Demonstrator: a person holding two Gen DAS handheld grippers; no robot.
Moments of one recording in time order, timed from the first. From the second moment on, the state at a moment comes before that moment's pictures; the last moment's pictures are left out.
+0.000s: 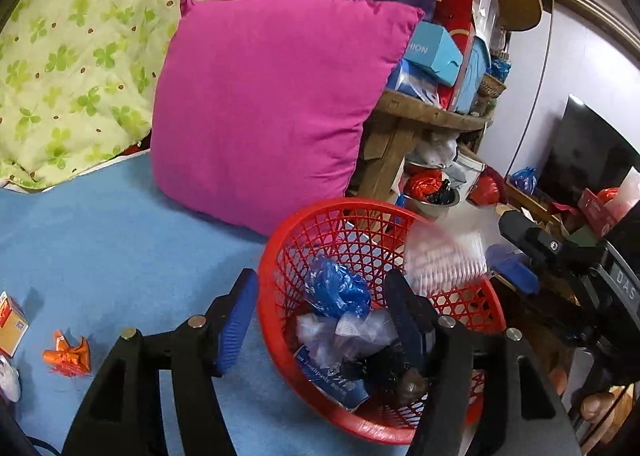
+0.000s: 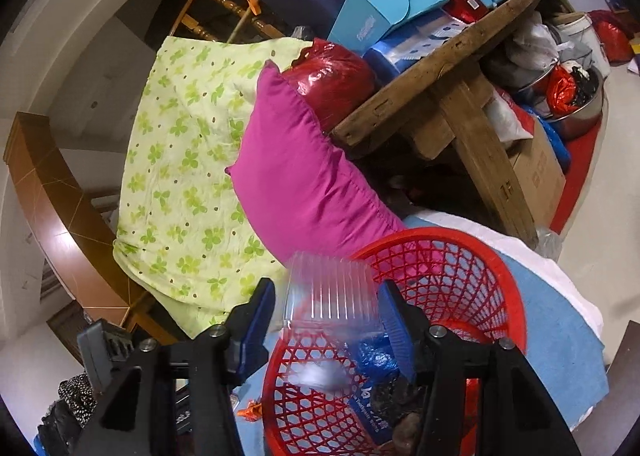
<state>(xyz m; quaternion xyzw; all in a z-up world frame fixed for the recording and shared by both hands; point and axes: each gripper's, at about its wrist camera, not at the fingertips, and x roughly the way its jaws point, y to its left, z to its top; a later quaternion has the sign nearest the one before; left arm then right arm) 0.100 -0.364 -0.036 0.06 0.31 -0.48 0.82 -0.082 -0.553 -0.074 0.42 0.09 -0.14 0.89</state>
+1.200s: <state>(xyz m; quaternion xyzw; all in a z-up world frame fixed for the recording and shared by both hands) 0.185 -0.034 -0.109 -0.03 0.32 -0.18 0.93 0.121 -0.300 -0.088 0.15 0.30 0.02 0.94</state>
